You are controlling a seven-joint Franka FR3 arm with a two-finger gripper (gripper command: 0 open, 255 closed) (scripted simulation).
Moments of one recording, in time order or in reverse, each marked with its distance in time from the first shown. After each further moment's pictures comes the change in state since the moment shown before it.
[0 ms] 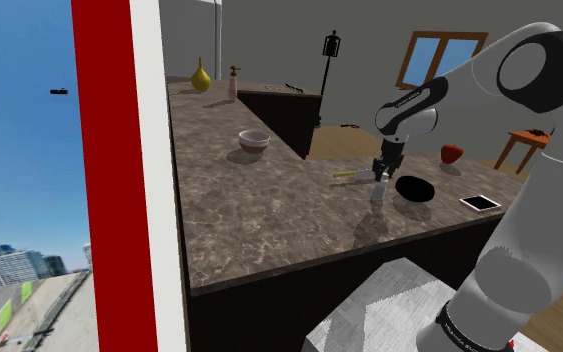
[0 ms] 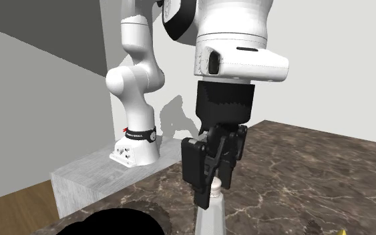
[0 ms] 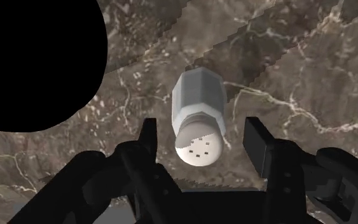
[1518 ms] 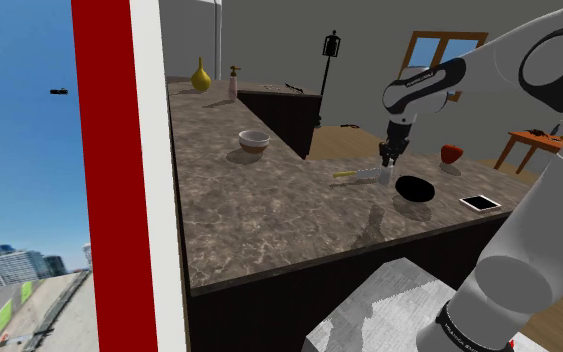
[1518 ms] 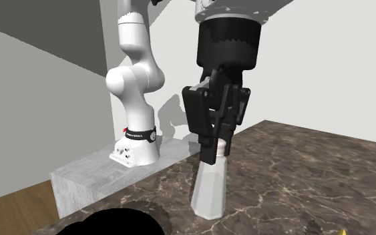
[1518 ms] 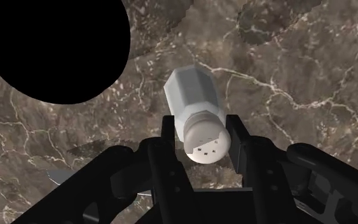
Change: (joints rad) arm 0.009 -0.087 0.003 0.095 -0.043 -0.171 0.021
